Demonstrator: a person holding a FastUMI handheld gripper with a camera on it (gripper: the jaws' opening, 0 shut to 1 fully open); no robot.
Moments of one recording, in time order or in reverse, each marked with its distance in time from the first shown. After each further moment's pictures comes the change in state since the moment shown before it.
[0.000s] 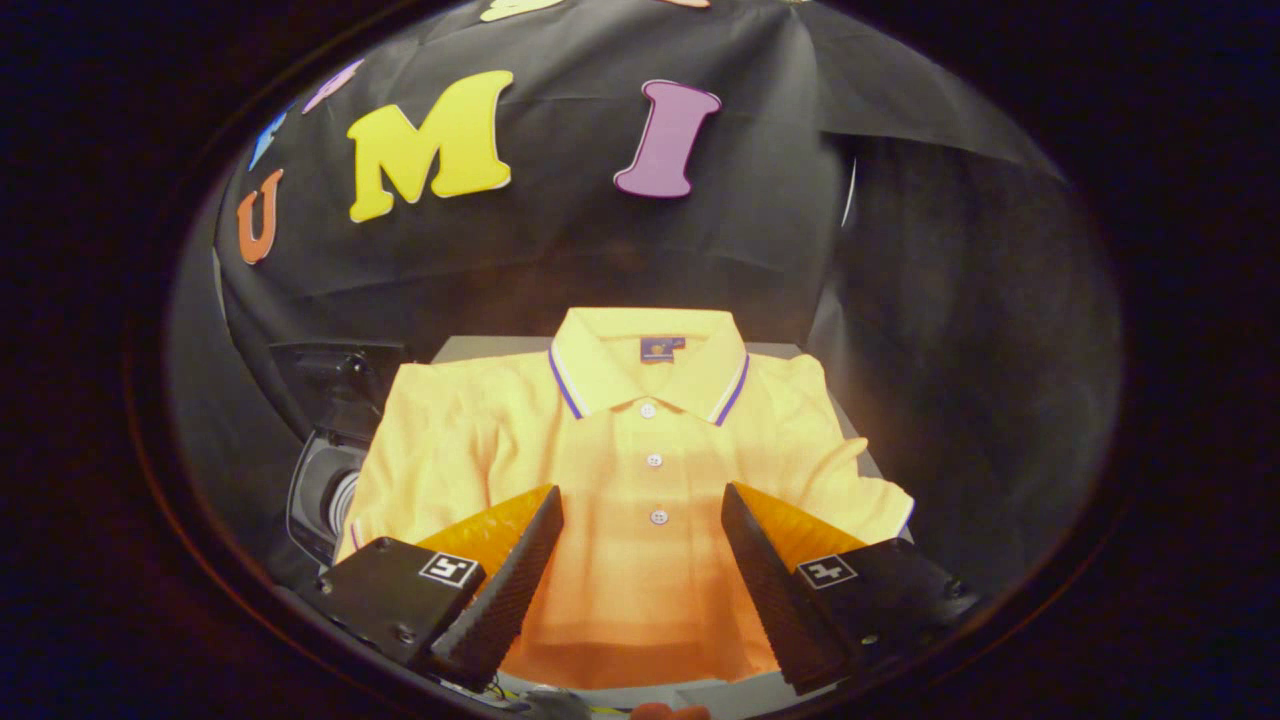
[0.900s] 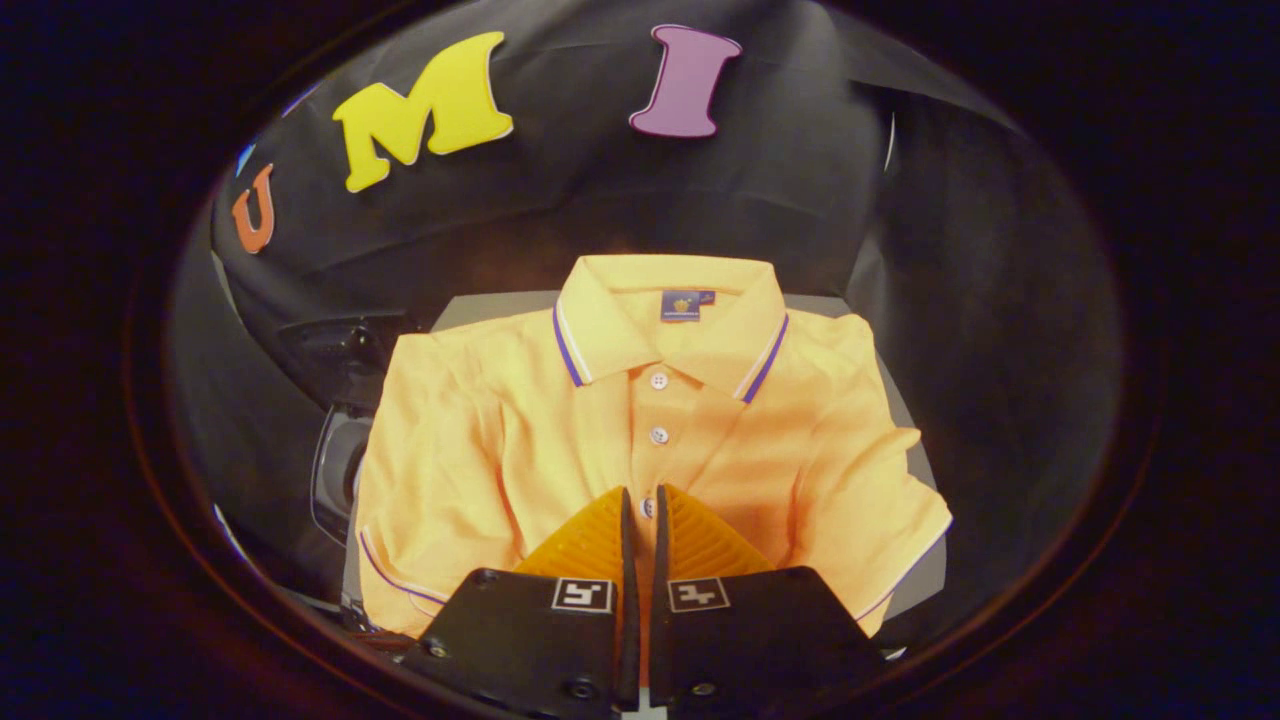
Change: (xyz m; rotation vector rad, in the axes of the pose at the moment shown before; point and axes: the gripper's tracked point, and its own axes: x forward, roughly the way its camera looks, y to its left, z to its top) arm 0.014 0.012 0.000 0.018 0.189 0.055
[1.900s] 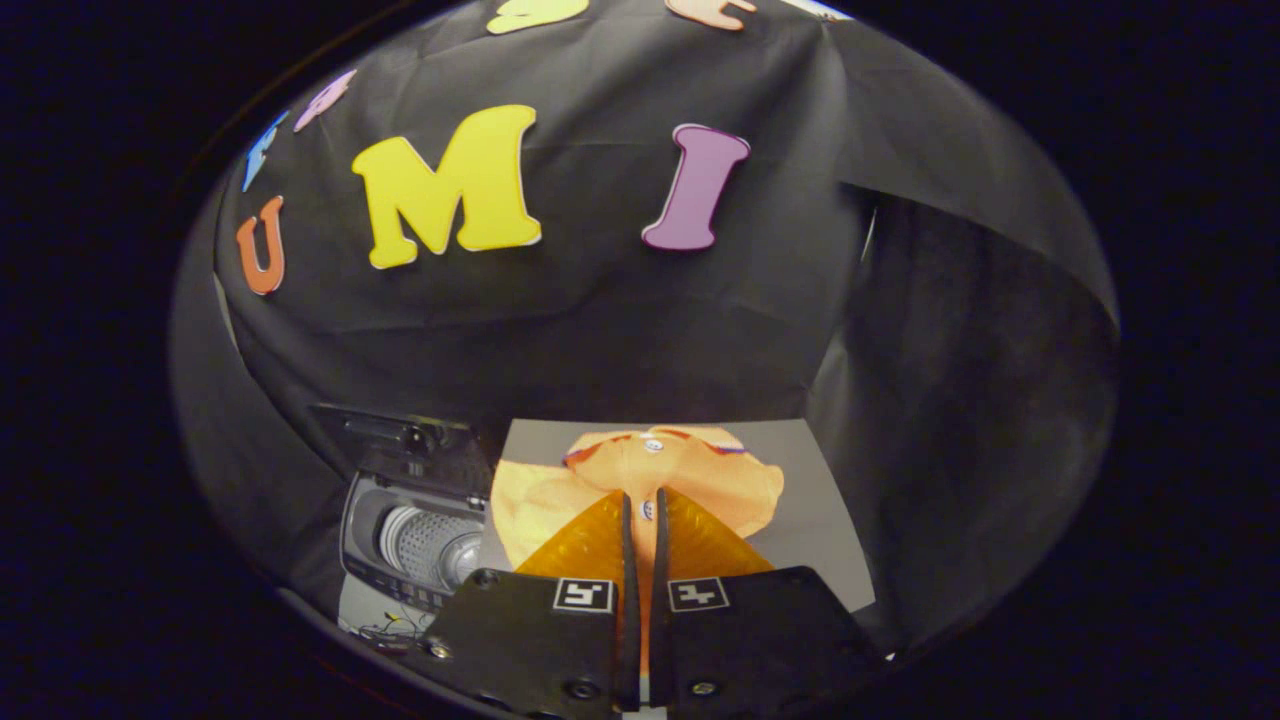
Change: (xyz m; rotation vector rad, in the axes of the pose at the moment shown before) arm -0.129 0.076 0.102 -0.071 -0.234 -0.040
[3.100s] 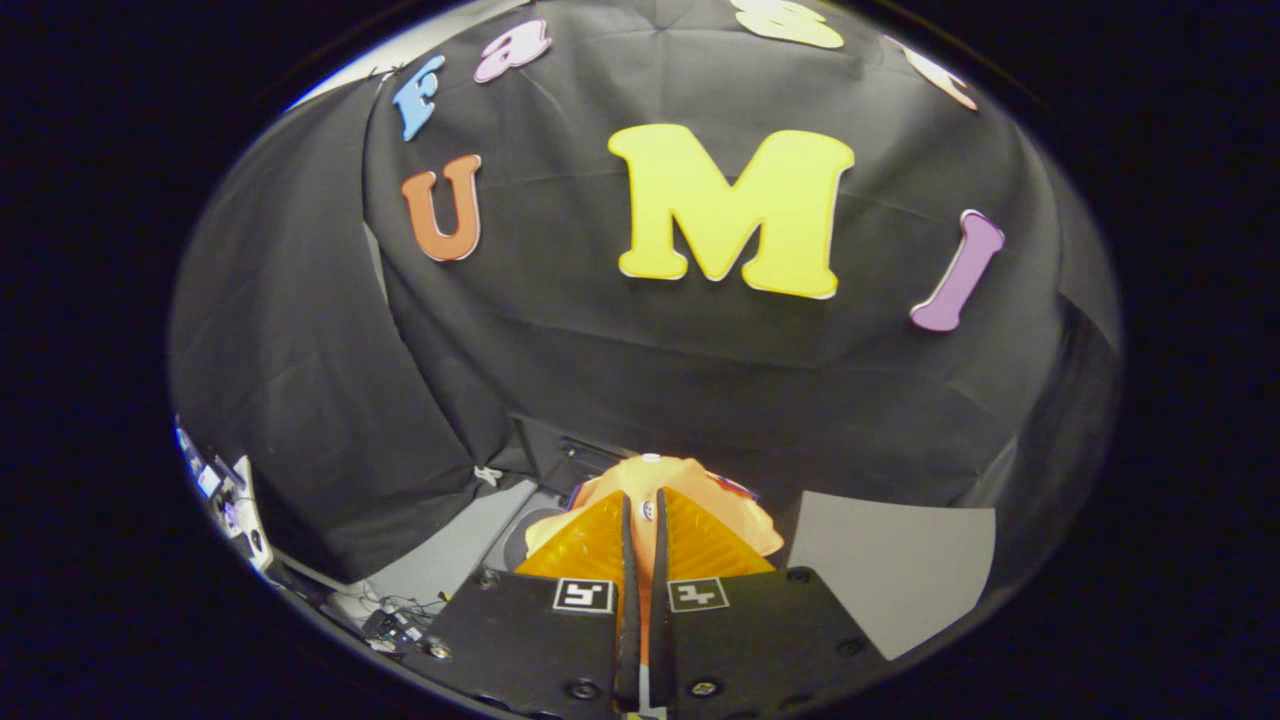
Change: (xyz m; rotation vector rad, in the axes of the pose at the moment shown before) arm -0.005 0.295 0.018 -0.227 -0.006 0.392
